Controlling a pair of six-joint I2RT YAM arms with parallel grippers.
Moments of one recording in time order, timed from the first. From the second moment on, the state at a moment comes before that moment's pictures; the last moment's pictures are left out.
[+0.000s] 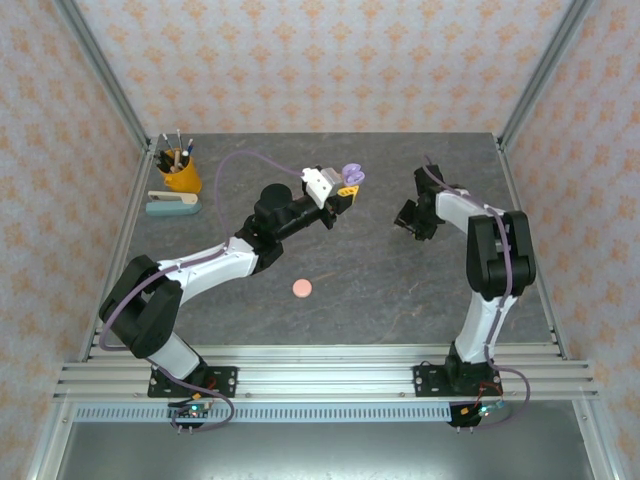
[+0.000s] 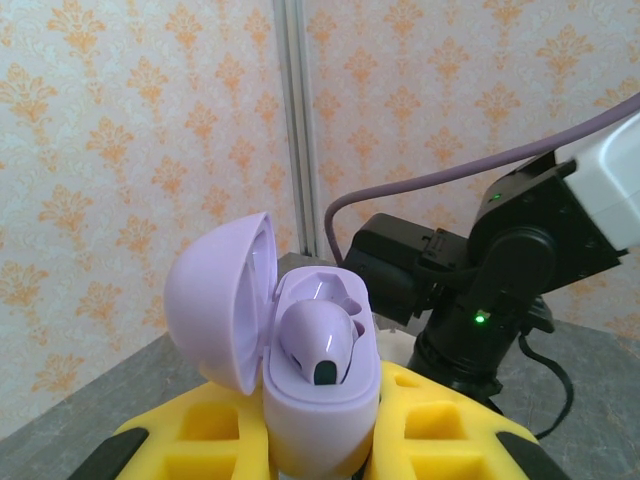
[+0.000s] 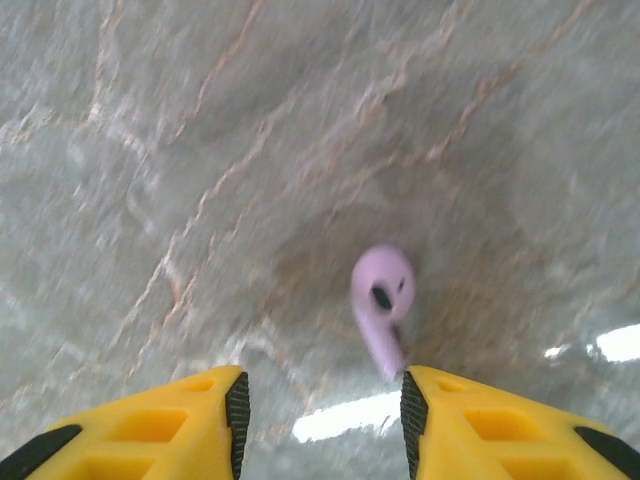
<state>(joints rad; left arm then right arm) -0.63 1.58 0.97 0.65 0.26 0.07 0.14 1.88 1.24 -0.60 -0.15 0.66</state>
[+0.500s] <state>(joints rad) -0.63 1.58 0.97 0.65 0.26 0.07 0.14 1.85 1.30 -0.69 0.02 0.76</state>
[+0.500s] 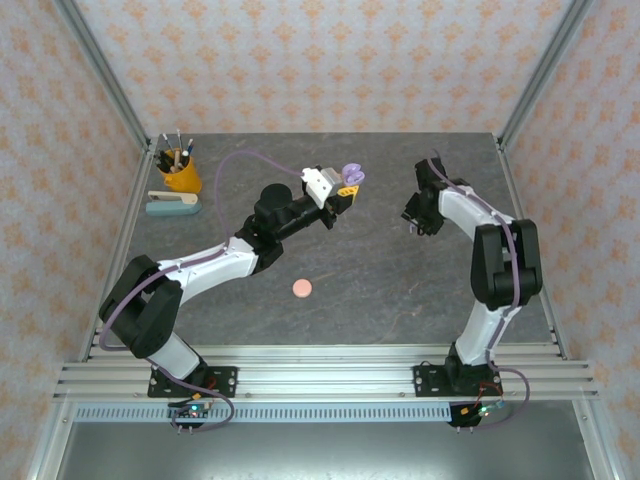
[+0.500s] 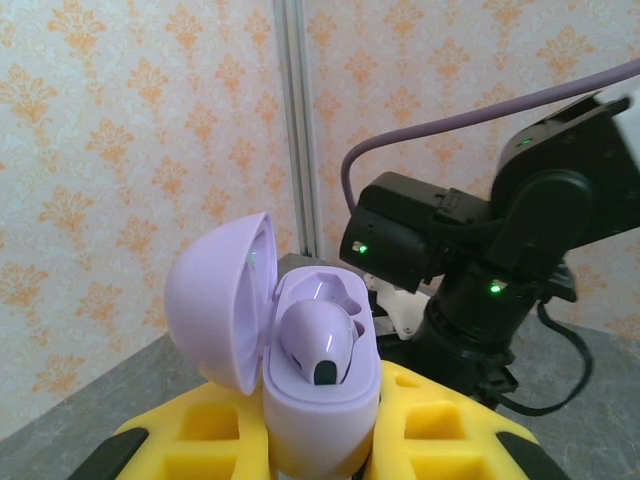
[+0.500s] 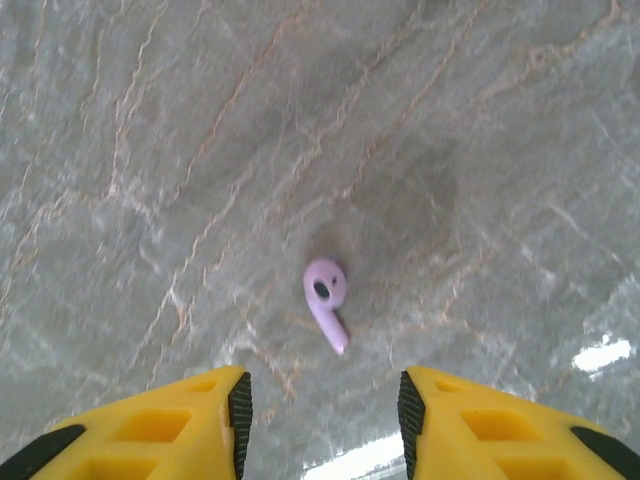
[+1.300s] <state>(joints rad) -0.63 1.58 0.97 0.66 0.25 0.07 0.14 2.02 1.41 -0.73 0.03 0.73</state>
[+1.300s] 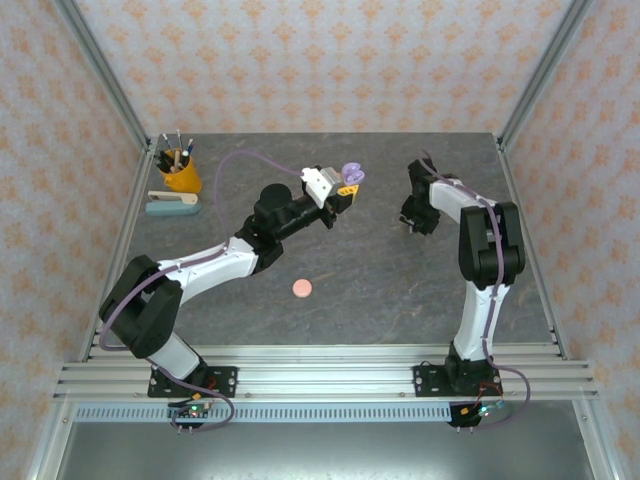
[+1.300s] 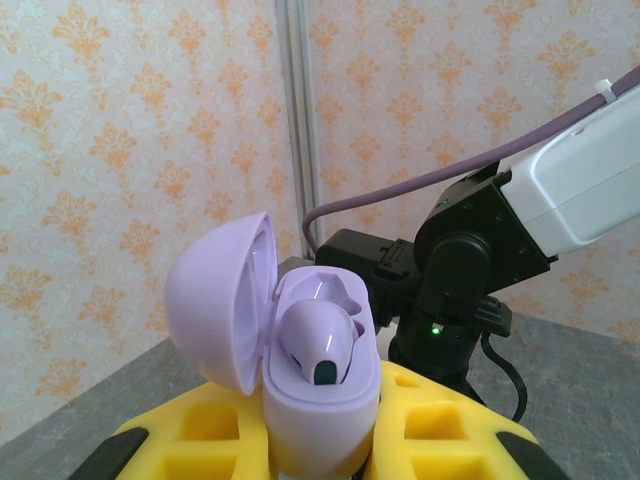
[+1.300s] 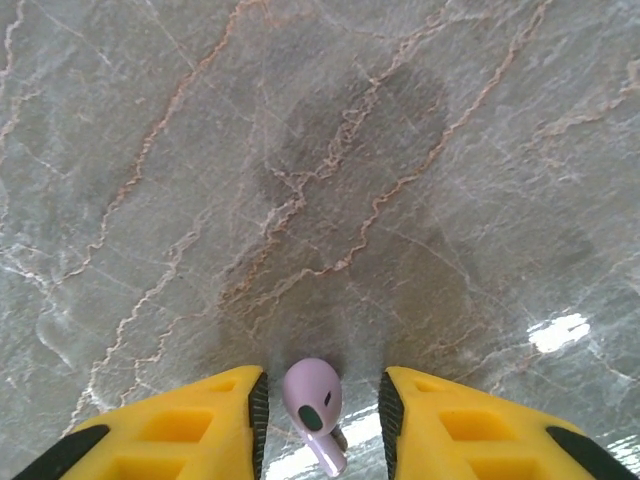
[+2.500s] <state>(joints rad) -0.63 1.58 0.97 0.67 0.25 0.07 0.16 1.96 1.34 -0.71 0.05 0.69</state>
